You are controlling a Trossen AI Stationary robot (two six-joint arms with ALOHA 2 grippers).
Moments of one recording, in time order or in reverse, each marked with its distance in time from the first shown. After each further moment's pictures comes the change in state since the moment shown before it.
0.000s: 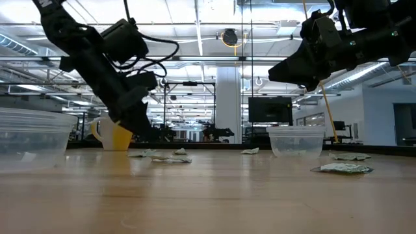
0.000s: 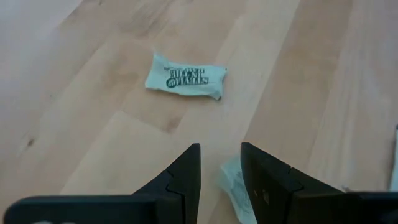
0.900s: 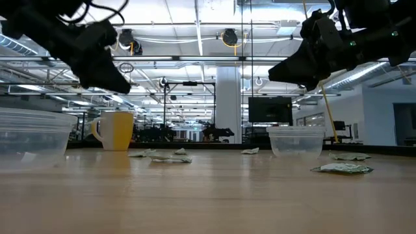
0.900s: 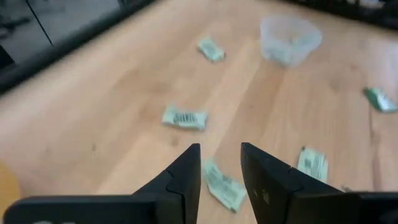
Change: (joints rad) left arm -0.194 -0.573 -0.129 -0.209 -0.199 -0.112; right arm 0.000 0.000 -0.001 0.002 -0.002 -0.023
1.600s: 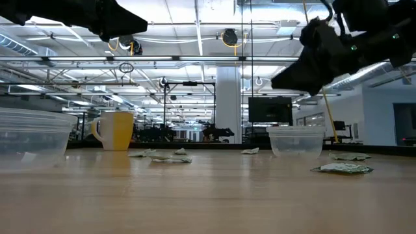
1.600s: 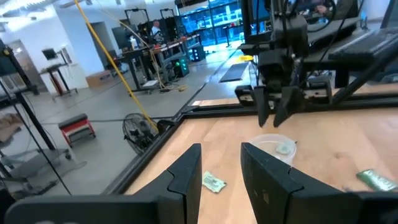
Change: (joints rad) left arm -0.052 -0.092 0.000 0.477 -0.070 0.549; right arm 0.000 0.000 0.000 -0.072 0.001 0.040
